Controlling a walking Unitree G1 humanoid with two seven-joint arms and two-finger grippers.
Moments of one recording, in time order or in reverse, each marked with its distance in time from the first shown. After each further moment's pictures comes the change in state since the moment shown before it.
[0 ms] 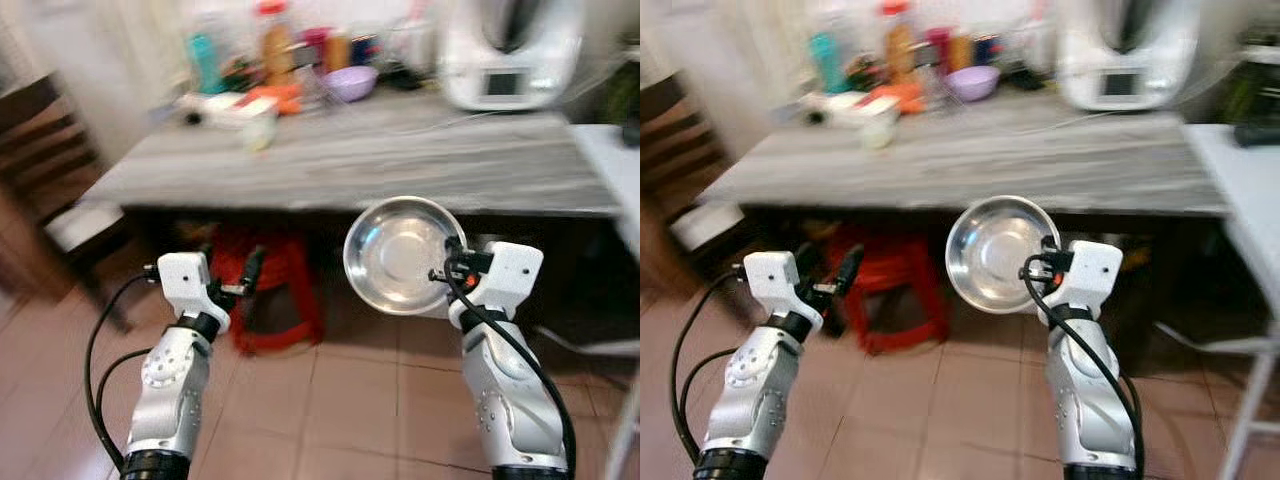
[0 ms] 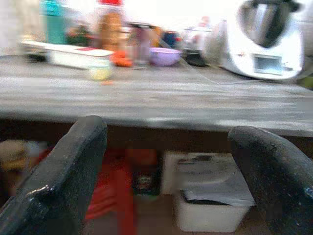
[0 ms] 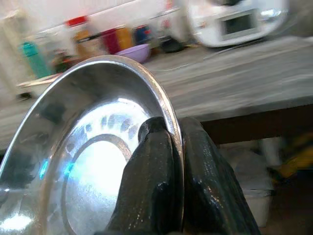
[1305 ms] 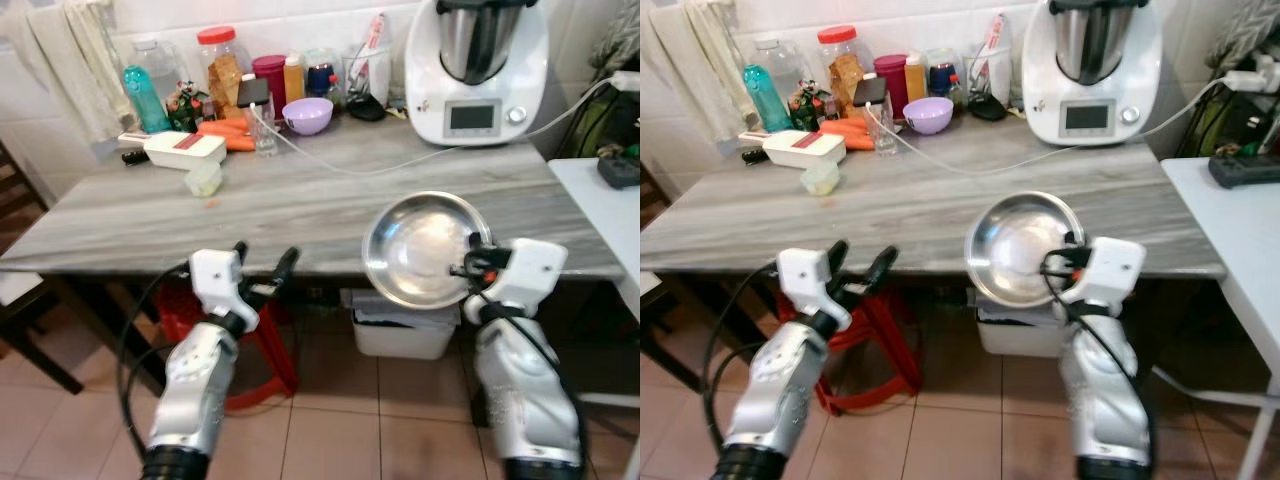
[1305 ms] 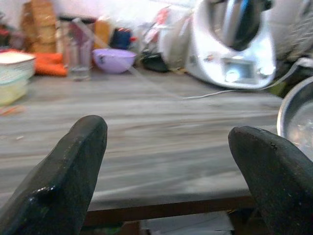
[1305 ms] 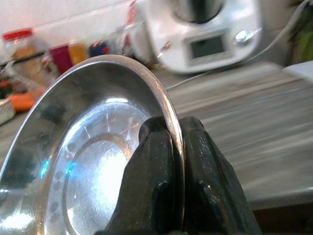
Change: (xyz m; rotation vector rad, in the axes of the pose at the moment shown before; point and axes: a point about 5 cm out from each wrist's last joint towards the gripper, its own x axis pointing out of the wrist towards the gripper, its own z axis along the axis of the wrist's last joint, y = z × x) left arm 0.004 -0.016 -0.003 -0.008 0.012 -0.087; right arm 0.004 -0.004 0.002 -0.012 -0.019 -0.021
